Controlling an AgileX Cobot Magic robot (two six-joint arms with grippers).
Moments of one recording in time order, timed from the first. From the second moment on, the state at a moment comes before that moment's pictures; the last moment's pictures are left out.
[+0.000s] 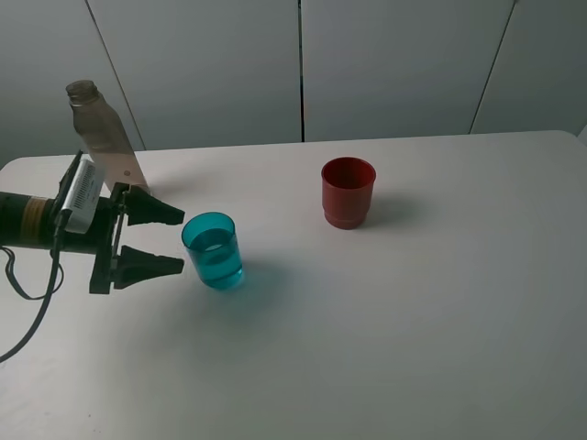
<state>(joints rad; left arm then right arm) 0.12 2.00 -0.72 1.66 -1.16 -0.41 0.02 0.00 -0.50 0.09 1.10 -0.01</state>
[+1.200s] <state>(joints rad) 0.07 2.22 -0.75 1.45 -1.18 -0.19 0.02 0.00 -0.50 0.09 1.10 -0.01</state>
